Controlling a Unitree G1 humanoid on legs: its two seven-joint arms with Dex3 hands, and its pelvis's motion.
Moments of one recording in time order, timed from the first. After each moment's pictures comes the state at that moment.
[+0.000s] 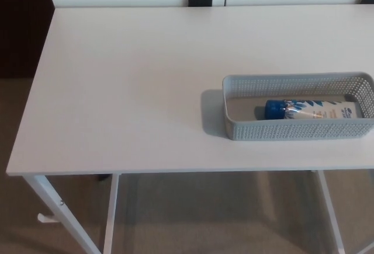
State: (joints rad) left_arm 0.35 0.56 0.08 0.79 0.23 -0.13 -0.27; right_arm -0.04 -0.39 0.13 1.30 -0.27 -0.19 -0.02
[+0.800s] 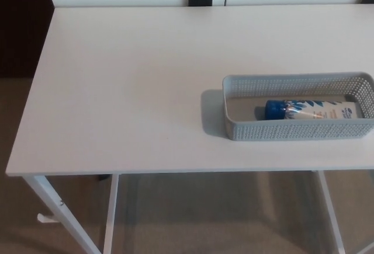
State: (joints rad) left_arm 0.10 0.58 0.04 1.31 0.23 -0.21 -0.12; right_arm -0.06 -0.45 0.09 1.29 -0.27 -0.19 0.00
